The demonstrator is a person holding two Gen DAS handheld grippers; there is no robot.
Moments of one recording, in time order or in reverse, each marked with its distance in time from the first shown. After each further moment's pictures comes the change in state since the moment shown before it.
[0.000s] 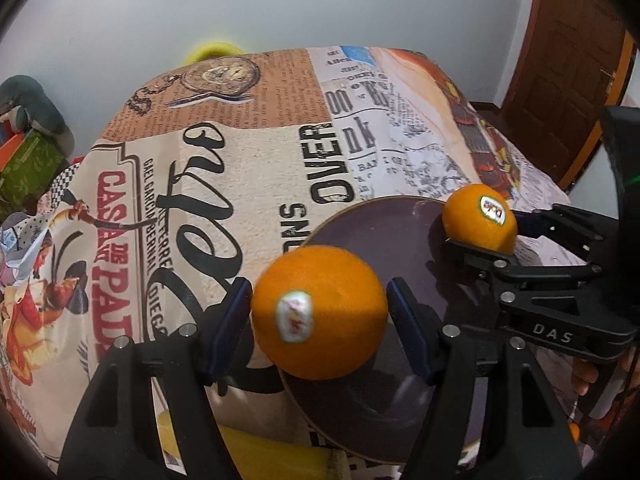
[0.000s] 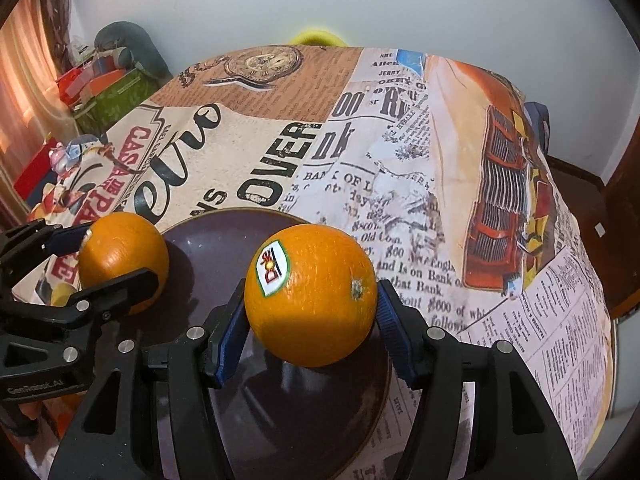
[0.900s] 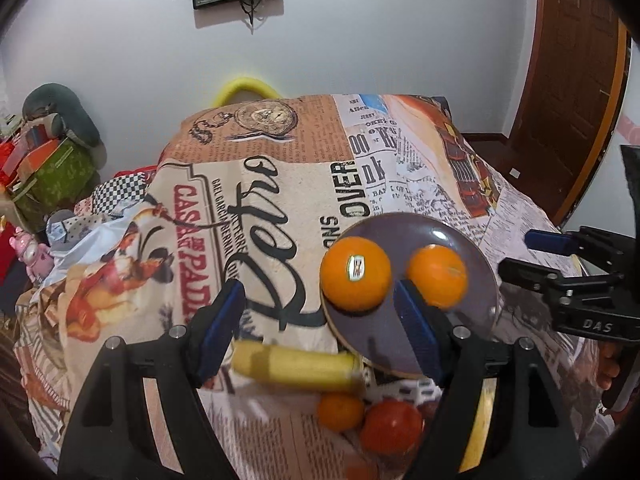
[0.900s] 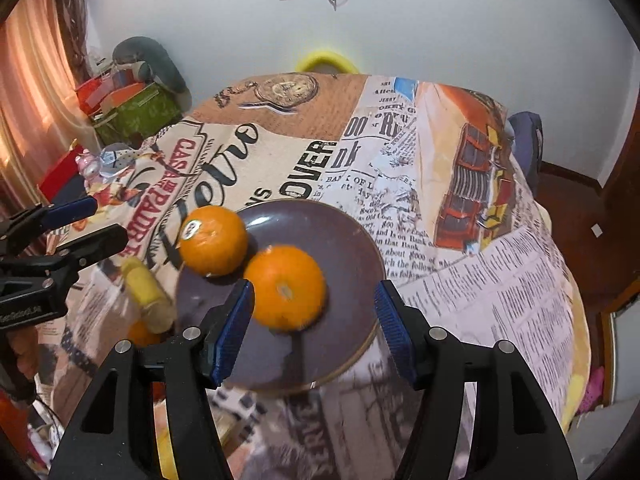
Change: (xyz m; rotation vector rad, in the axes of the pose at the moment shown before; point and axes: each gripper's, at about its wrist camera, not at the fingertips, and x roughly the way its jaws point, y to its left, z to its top) left arm -0.110 0.016 -0.037 -0.035 -0.118 0.078; right arm -0.094 0.020 -0.032 -0.001 -0.064 0.016
